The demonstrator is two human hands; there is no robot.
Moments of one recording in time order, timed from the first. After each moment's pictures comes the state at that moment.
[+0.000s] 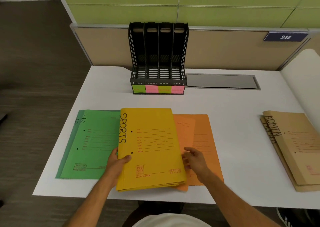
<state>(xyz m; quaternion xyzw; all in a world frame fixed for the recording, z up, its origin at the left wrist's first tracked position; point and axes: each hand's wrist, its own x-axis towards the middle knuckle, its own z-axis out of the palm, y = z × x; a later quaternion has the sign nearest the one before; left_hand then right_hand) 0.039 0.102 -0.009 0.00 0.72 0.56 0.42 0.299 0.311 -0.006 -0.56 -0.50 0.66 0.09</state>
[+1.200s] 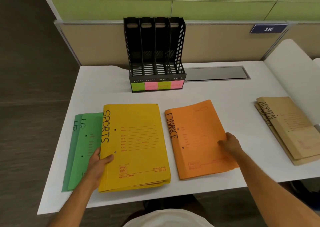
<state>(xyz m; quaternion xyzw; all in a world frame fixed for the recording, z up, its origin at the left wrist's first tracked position) -0.078 0.038 -0.014 0.04 0.70 0.55 0.45 0.345 0.361 0.021 -0.69 -0.60 0.39 0.04</state>
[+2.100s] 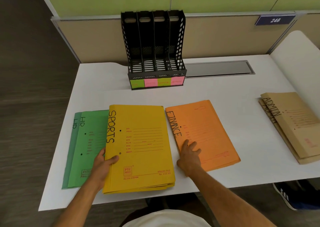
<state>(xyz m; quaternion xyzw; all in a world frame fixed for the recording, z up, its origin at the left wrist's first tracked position) -0.055 0.044 -0.019 0.04 0.70 0.54 0.46 0.225 0.247 -0.038 -0.53 -0.79 0.18 -0.24</state>
